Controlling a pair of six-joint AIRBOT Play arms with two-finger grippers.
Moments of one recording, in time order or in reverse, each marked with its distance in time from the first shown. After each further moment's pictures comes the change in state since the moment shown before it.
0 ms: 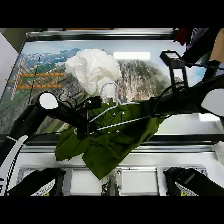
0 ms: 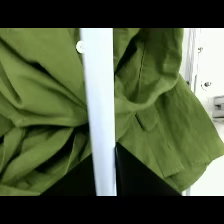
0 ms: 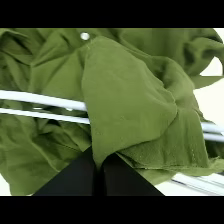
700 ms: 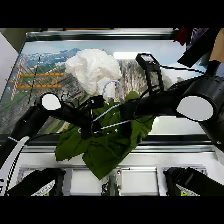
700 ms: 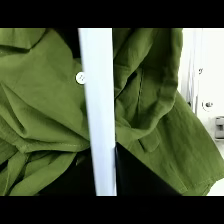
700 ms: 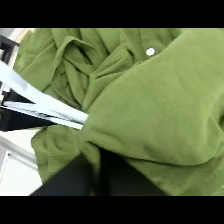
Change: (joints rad) left arm -0.032 0.000 0.000 -0.048 0.051 0.000; right arm 0.116 -0.055 0.000 0.061 -0.145 0.048
